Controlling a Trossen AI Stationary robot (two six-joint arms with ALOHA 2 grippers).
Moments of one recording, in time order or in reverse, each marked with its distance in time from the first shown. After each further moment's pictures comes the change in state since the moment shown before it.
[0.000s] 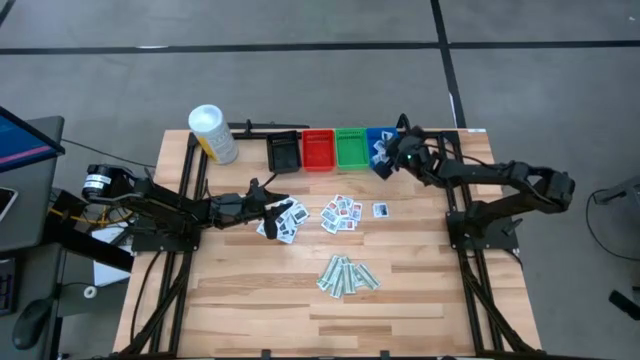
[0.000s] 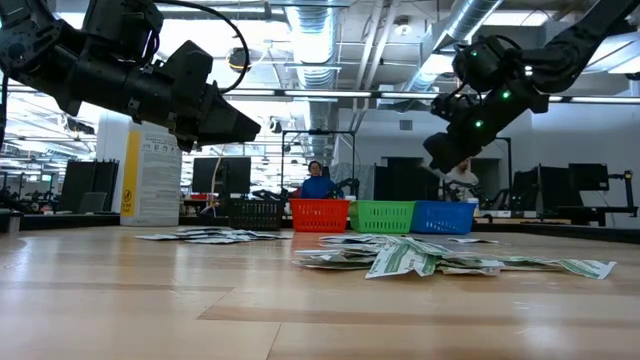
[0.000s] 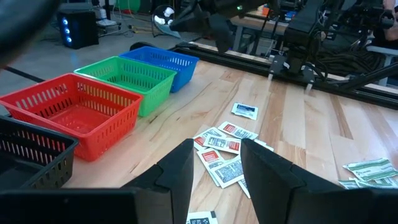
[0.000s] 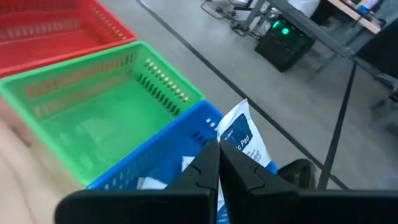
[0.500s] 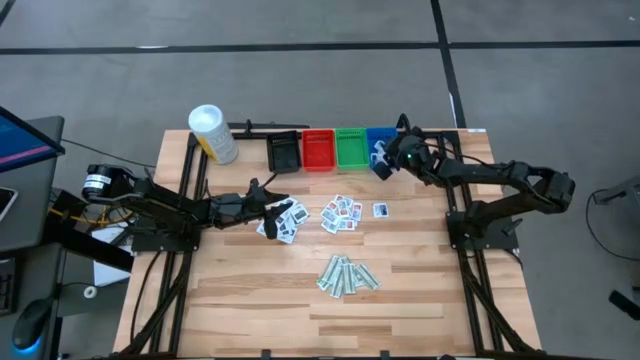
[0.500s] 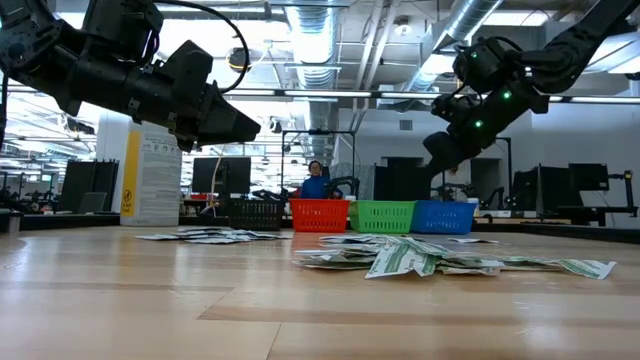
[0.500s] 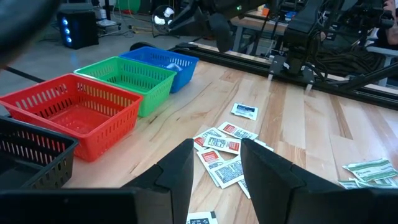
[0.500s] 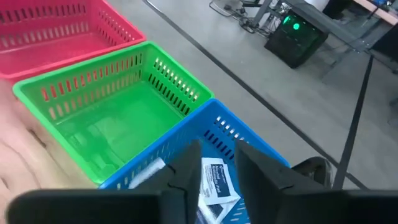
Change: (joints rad) left arm 0.000 0.000 0.000 0.002 0.000 0.000; right arm -0.013 0.000 0.000 -0.012 -0.051 0.040
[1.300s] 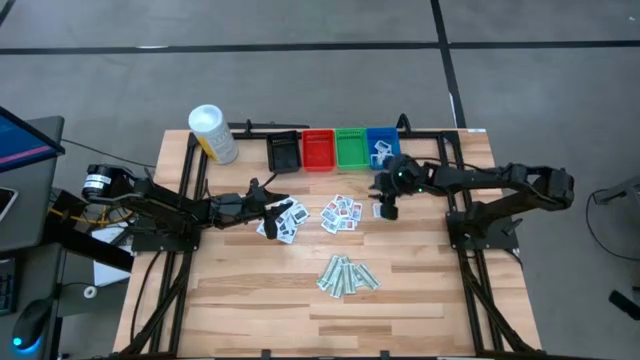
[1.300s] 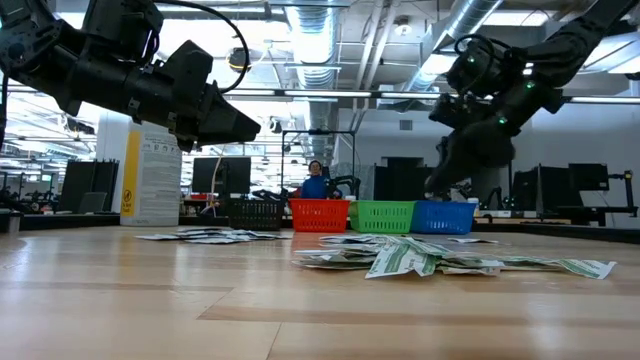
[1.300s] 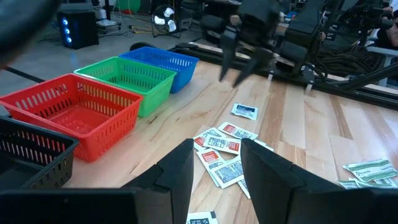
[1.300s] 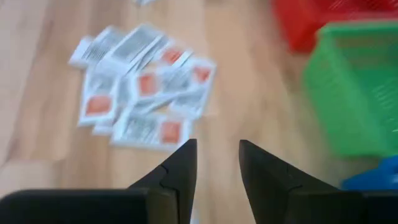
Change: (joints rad) left arm 0.000 0.000 0.000 0.000 0.000 0.000; right arm 0.174 -0.001 0.000 -0.282 -0.554 -0.126
